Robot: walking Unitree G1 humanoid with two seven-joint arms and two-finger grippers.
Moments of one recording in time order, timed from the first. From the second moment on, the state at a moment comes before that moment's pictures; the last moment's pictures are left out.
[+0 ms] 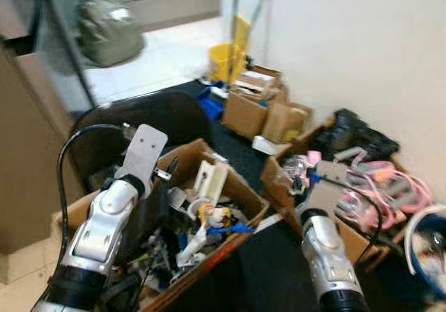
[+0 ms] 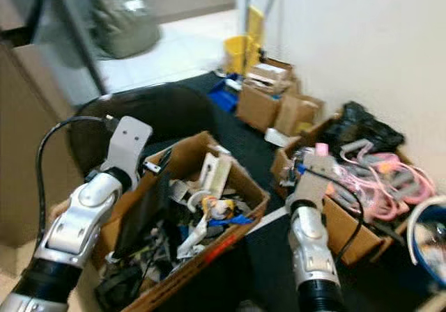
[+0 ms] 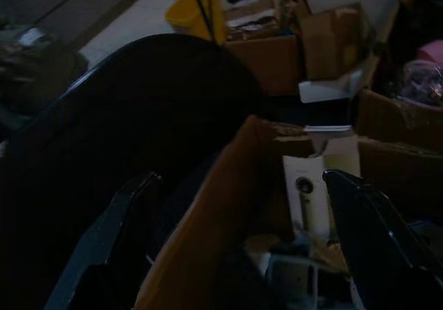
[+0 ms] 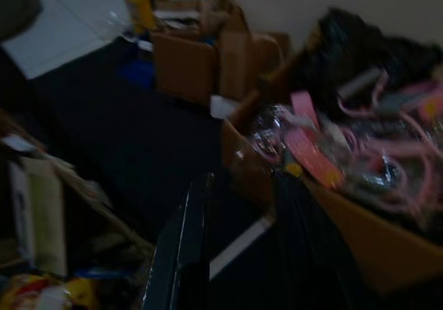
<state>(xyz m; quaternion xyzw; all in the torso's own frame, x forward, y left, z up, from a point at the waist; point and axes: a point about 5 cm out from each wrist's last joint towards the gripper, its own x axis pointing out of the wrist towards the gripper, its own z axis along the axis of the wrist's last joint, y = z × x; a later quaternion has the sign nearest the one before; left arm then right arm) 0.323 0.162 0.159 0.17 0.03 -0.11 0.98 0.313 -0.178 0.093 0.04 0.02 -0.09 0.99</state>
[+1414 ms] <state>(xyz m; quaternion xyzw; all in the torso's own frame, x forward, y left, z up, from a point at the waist) 0.332 0.170 0.163 0.17 0.01 -0.09 0.98 0.311 -0.193 0.101 0.02 0.01 -0.12 0.99</state>
